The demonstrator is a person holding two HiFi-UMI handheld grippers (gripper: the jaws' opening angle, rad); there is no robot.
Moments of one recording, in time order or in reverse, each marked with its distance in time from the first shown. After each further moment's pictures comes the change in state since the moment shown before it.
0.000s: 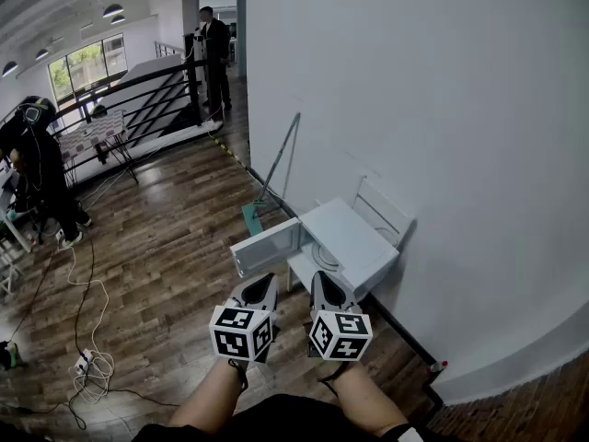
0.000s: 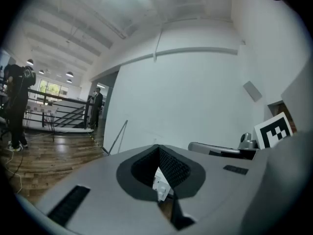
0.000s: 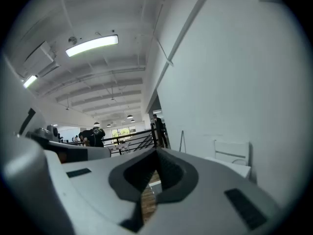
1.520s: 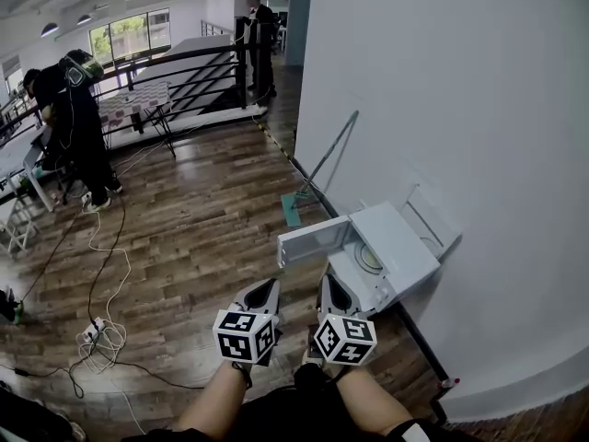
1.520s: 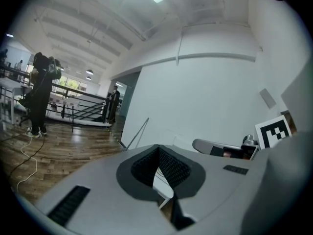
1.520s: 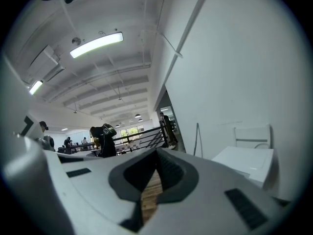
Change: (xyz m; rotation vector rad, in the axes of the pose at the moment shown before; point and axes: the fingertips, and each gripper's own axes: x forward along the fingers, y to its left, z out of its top) left arm -0.080 0.130 -0.040 -0.114 -0.004 0.166; right arm 0.048 0.117 -0.060 0.042 0.021 0.106
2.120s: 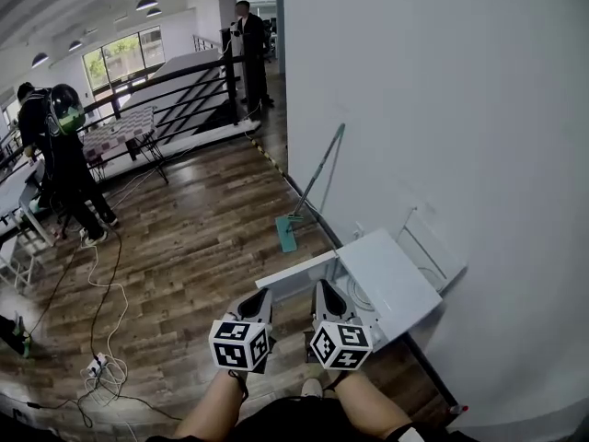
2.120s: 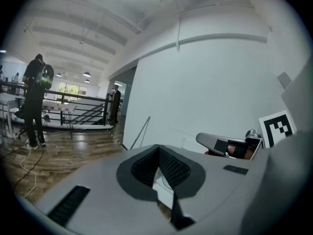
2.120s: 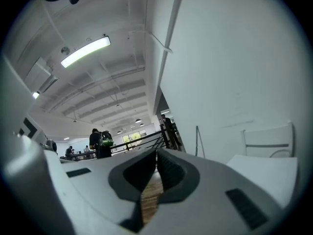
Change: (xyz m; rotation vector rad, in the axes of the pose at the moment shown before) left arm 0.187 -0.004 0.042 0.071 0.049 0.058; right arm 0.138 -0.128 0.050 0.062 -0.036 0.044
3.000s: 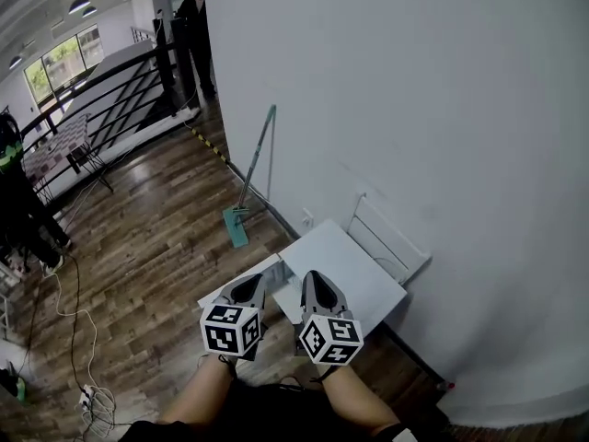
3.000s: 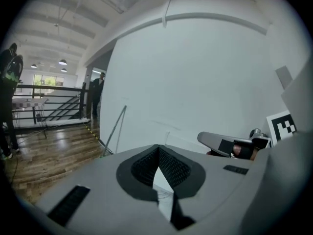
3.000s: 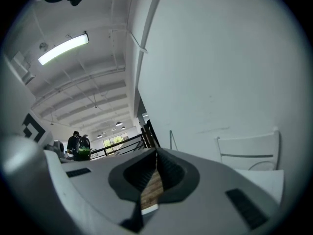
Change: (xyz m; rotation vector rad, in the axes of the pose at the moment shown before) left arm 0.189 -0.092 0.008 0.072 0.133 -0.213; right arm 0.040 -0.171 0.034 0.058 -0.033 -0.214
